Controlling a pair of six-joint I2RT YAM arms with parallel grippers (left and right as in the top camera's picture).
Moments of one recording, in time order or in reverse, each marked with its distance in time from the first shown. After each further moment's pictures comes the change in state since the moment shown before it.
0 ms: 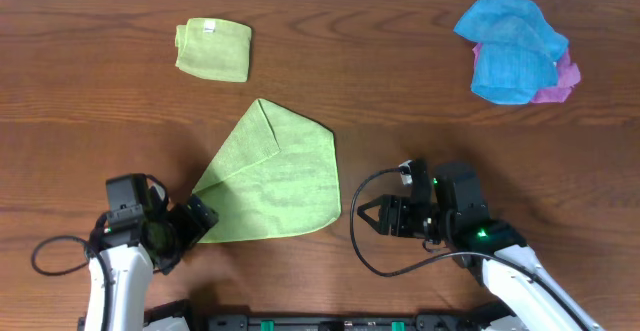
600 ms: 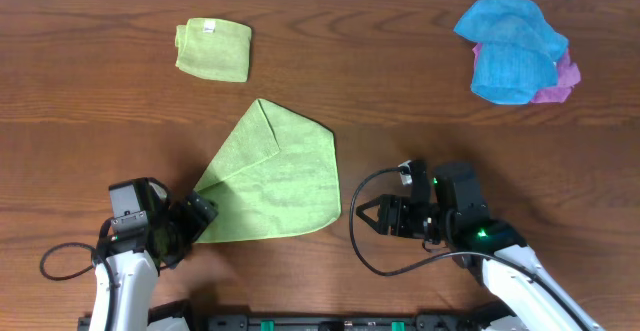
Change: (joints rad) left arm 0.000 -0.005 -0.077 0.192 0.021 -0.093; right arm 0.000 0.000 0.000 0.002 -0.020 0.021
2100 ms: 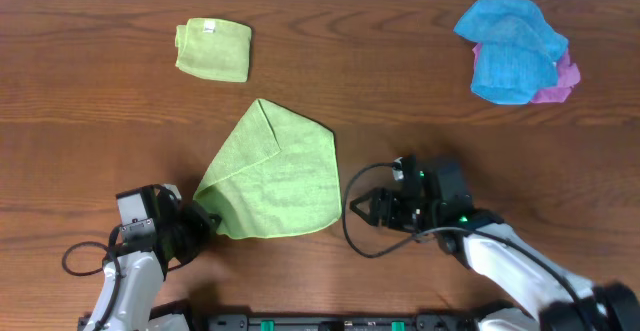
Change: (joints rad) left arm 0.005 0.096 -0.116 0.253 0.199 -0.014; right arm 0.024 0.266 -0.006 0.237 0.024 0.045
